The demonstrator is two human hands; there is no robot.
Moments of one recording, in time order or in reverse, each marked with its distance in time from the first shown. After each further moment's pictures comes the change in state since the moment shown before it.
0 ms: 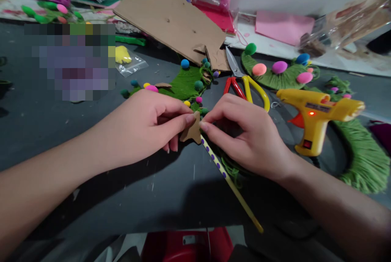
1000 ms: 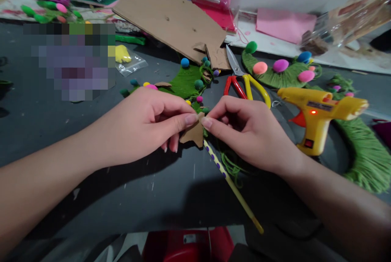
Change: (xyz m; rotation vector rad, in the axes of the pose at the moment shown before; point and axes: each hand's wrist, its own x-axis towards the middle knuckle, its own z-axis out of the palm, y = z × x) left_hand -0.001 0.003 -0.004 0.001 -0.055 0.018; right_hand 0.004 -0.008 -0.004 0.211 -0.050 0.366
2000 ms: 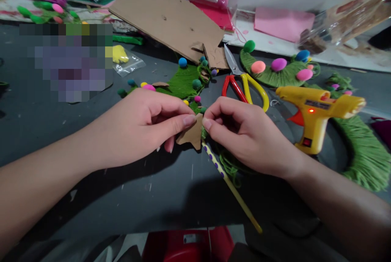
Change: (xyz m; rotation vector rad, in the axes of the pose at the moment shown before) left_hand 0.000 0.000 -0.001 0.029 0.009 0.027; right_hand -0.002 -0.001 -0.002 -0.033 -0.059 -0.029
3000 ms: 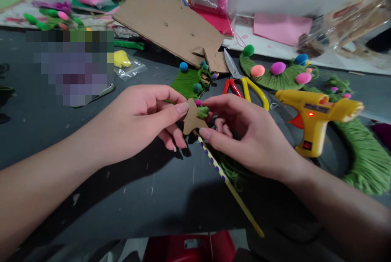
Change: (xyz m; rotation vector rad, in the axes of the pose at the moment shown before) left_hand 0.003 -0.004 0.002 -0.410 0.113 -0.120; right_hand -0.004 0.003 0.003 0.135 0.079 0.058
